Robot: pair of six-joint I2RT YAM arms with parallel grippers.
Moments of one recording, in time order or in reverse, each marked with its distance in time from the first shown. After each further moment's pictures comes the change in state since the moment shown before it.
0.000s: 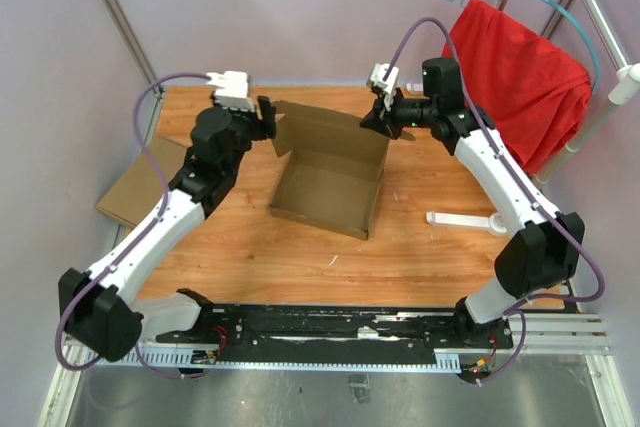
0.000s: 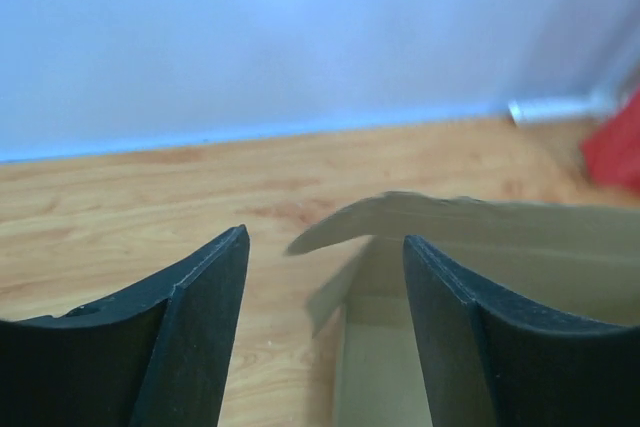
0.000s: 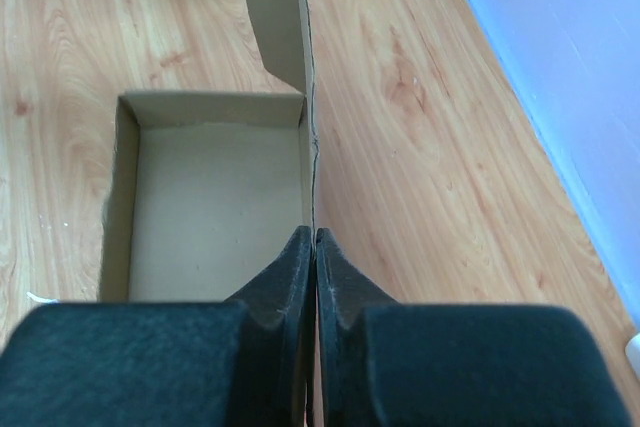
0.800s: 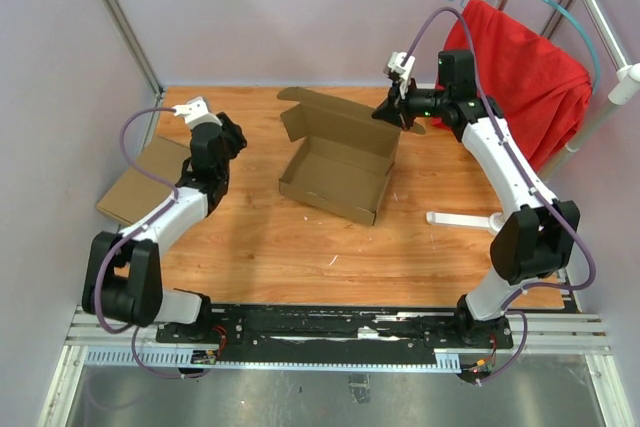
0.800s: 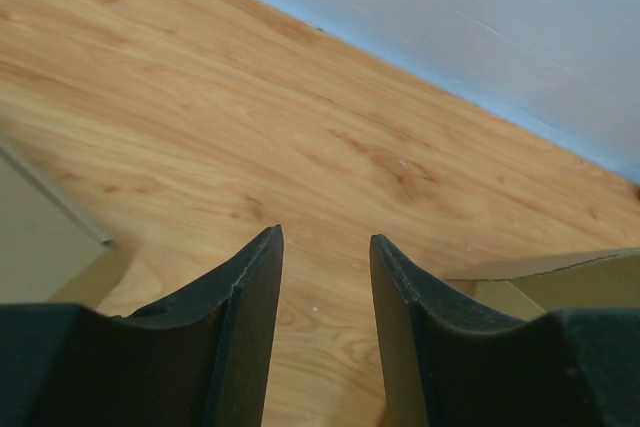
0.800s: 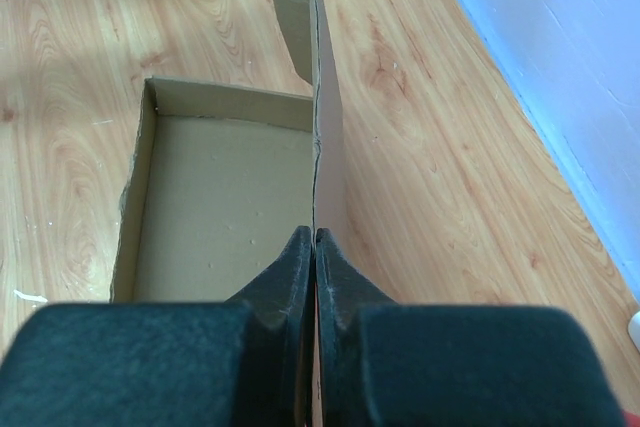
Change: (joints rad) left arm 0.287 0.085 -0.300 0.268 -0.166 -0.415; right arm -0.126 0.085 0.070 -0.032 -0.096 0.007
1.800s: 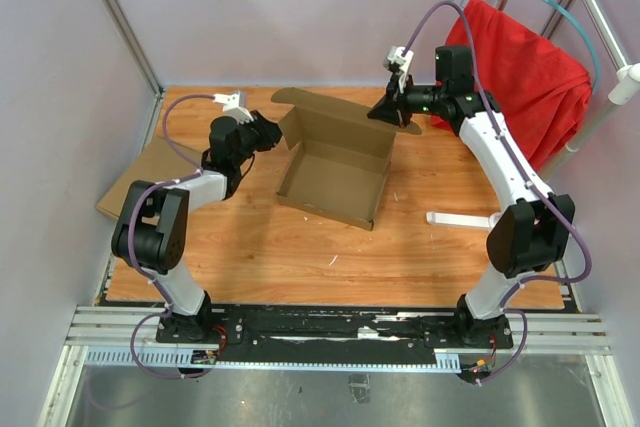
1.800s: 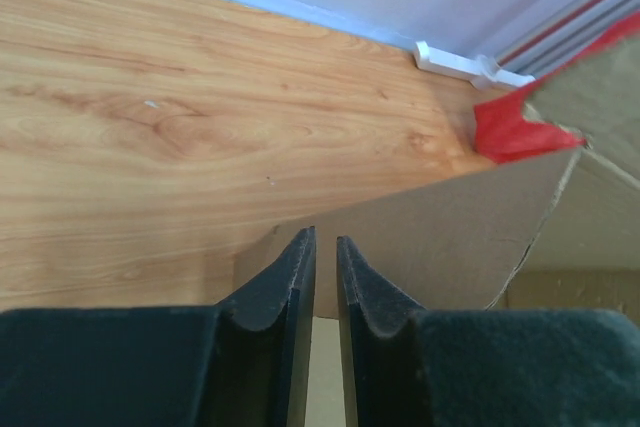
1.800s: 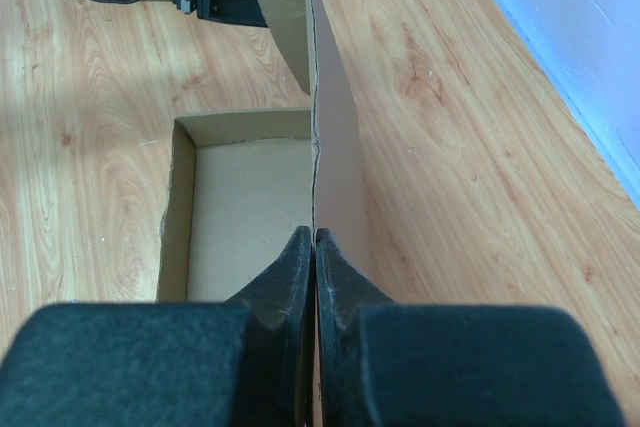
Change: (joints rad) left arm -0.014 0.364 0.105 0.331 0.614 -0.125; right arm 0.000 0.048 0.063 -0.032 -0.061 0.096
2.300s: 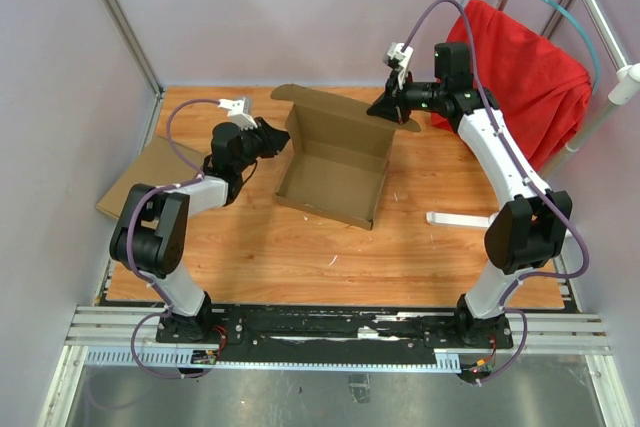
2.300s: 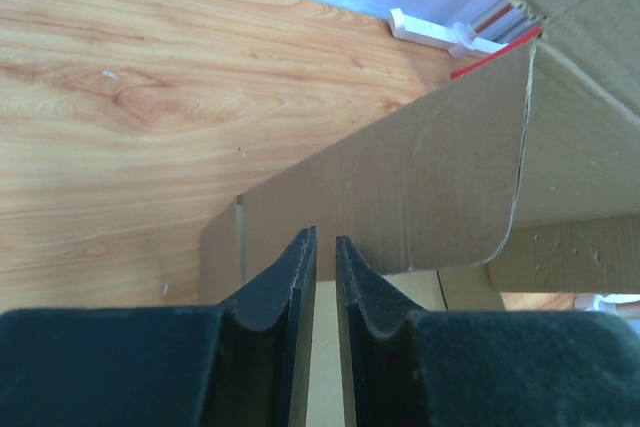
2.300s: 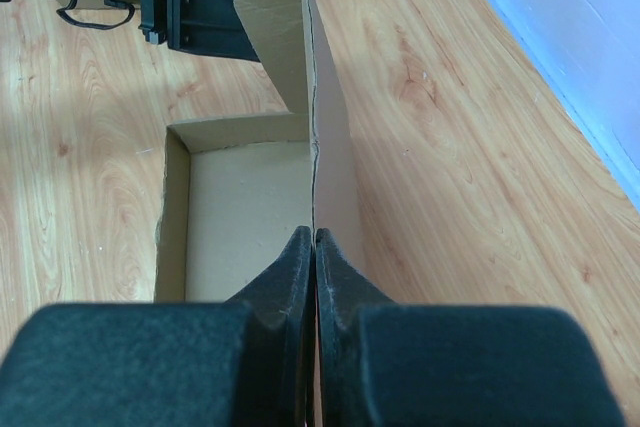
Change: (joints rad) left arm -0.027 -0.020 -0.047 0.025 0.055 -0.002; right arm 0.000 0.033 0.041 0.004 0.009 0.031
